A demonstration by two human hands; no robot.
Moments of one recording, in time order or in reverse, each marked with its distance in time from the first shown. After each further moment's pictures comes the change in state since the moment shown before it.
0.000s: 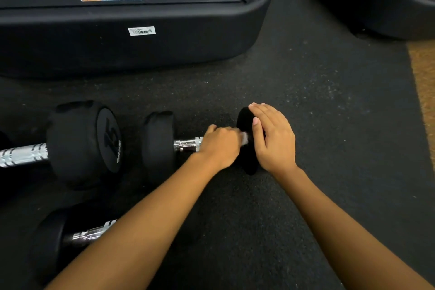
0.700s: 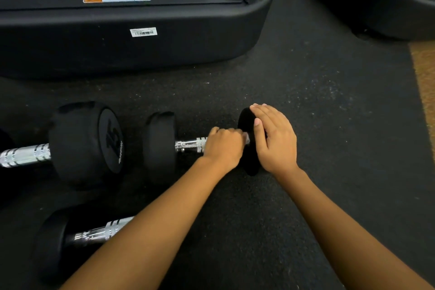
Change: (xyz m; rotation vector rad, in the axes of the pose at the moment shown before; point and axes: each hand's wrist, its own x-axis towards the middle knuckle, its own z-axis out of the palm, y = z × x) left_hand -0.003 0.006 0.003 0.032 0.044 -0.028; right_hand 0.000 0.000 0.001 0.018 0.009 0.002
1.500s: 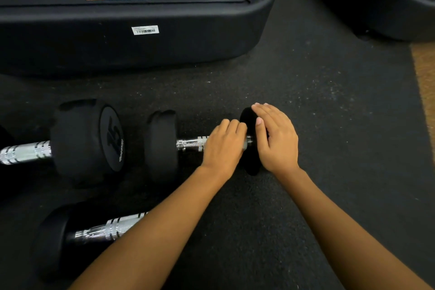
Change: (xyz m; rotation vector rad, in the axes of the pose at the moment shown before) left_hand -0.013 0.002 0.010 0.011 0.369 0.103; right_hand 0.000 0.000 0.000 -0.001 0.011 -0.003
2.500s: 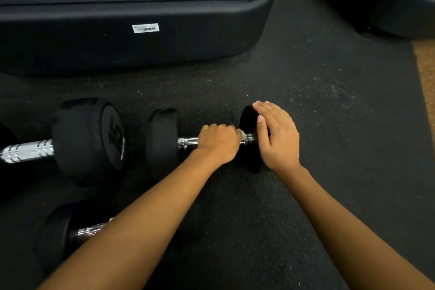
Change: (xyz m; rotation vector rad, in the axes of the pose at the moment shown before) left_hand 0.020 -0.015 -0.009 0.021 -0.449 -0.201; right_hand 0.000 0.000 0.000 0.022 0.005 0.006
